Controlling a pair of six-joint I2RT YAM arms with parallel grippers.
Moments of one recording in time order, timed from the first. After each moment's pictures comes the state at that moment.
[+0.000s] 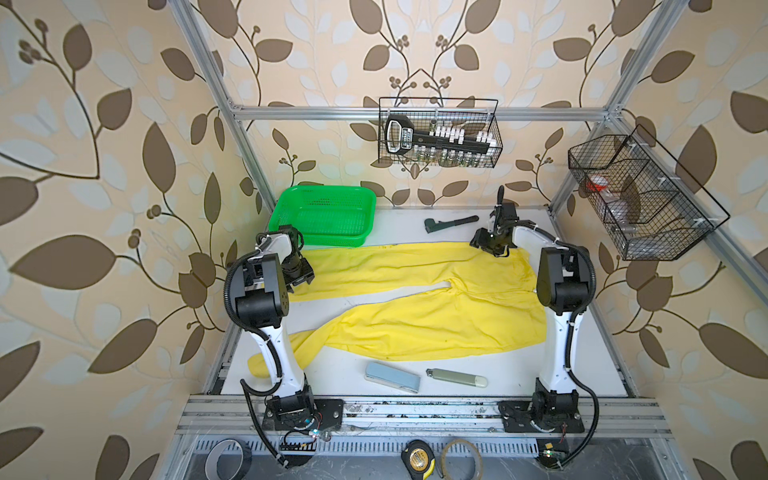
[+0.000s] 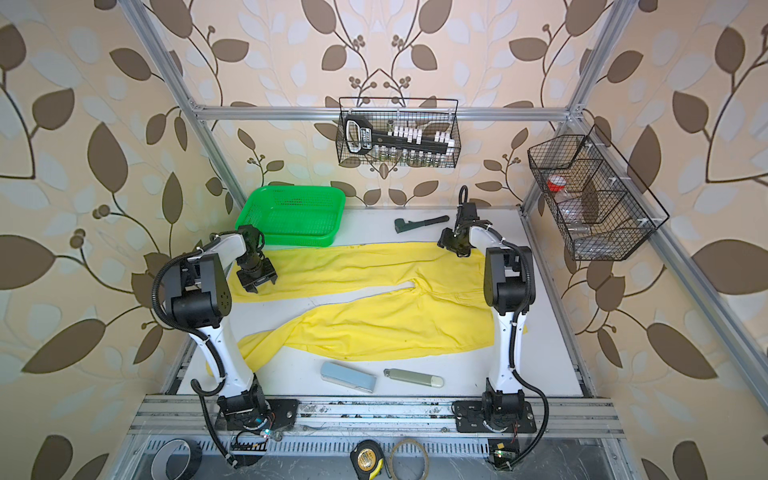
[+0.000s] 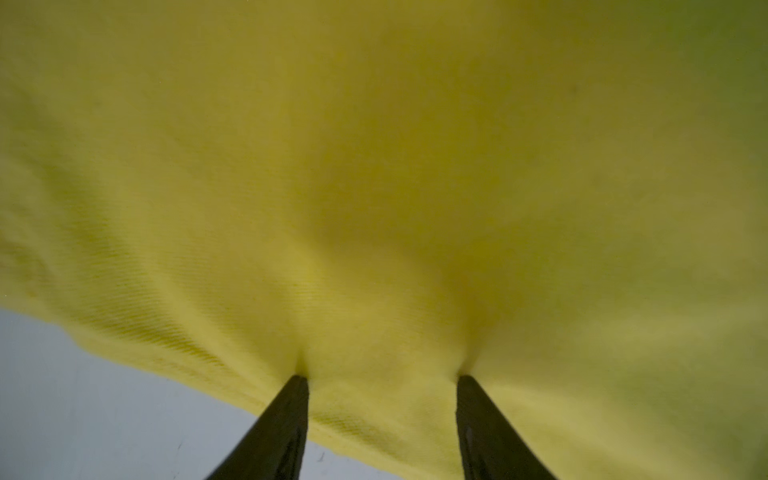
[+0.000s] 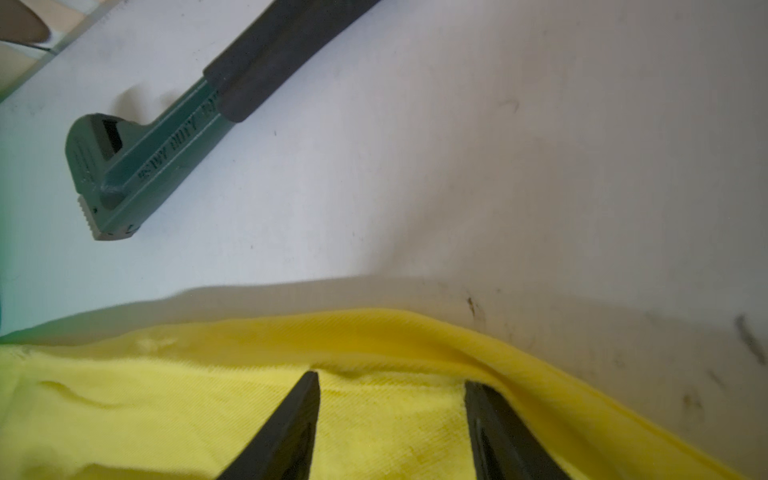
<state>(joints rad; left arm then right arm) 0.23 2.02 1.48 -0.94 -0.03 -0.43 0.01 2.25 1.73 -0.54 -0.21 0.32</state>
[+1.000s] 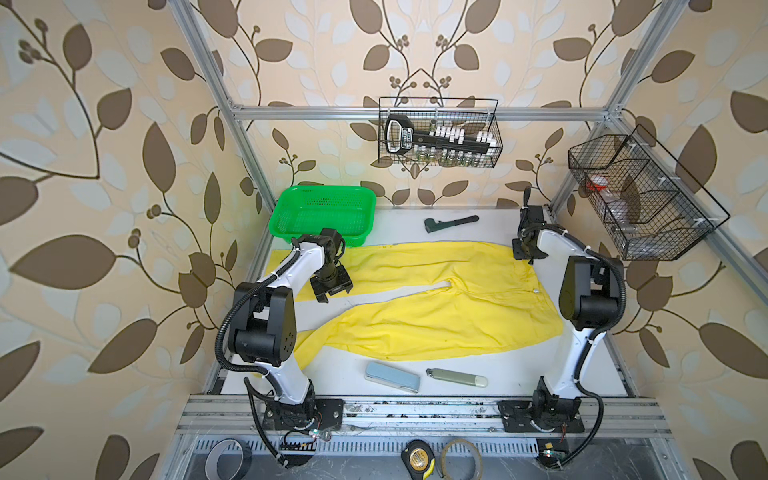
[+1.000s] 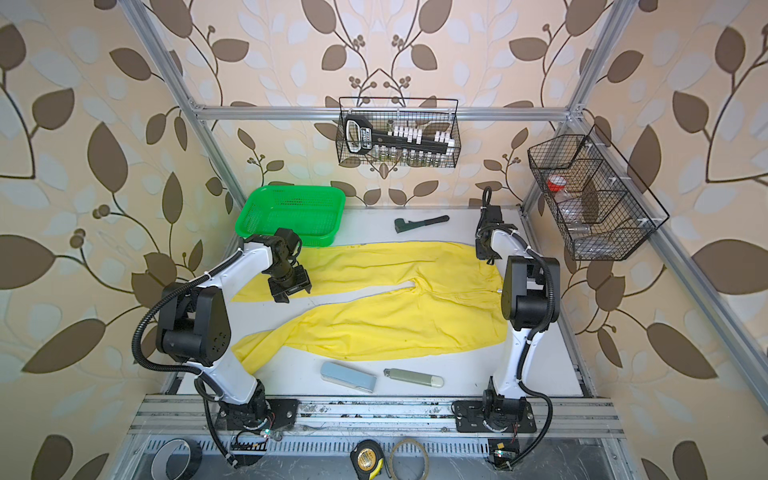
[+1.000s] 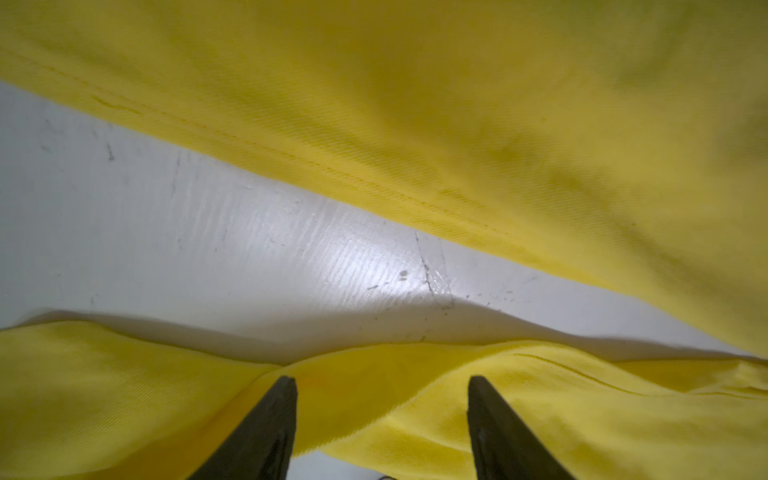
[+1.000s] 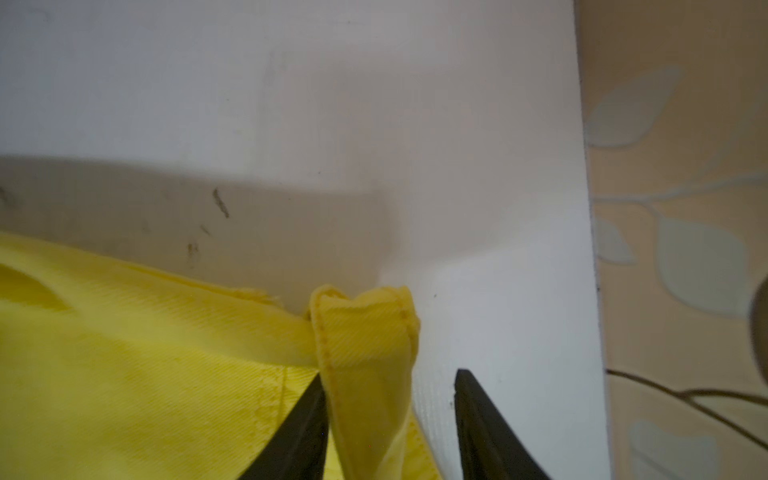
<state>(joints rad) -0.12 1.70 1.27 -1.06 0.08 -0.64 -0.09 2.04 1.53 -0.61 0.39 -0.07</state>
